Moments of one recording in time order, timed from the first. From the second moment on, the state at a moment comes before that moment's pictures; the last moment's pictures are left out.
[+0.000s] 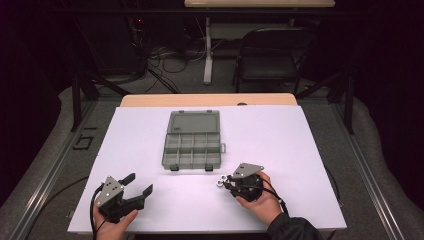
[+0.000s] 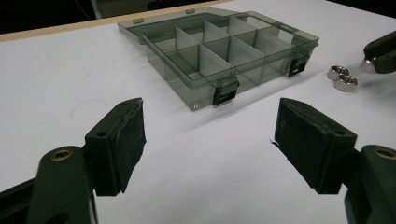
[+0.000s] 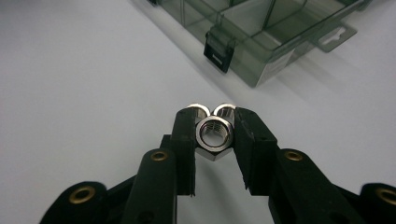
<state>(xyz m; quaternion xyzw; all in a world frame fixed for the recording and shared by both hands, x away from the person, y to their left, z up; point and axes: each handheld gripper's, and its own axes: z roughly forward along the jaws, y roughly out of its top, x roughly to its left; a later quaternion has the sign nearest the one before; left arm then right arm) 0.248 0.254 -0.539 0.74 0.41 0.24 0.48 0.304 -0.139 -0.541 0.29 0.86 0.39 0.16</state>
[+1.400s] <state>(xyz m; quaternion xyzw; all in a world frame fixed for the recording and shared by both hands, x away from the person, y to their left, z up) 0.250 0.256 -0.540 0.73 0.41 0.24 0.49 0.433 -0.087 -0.493 0.38 0.84 0.36 0.17</state>
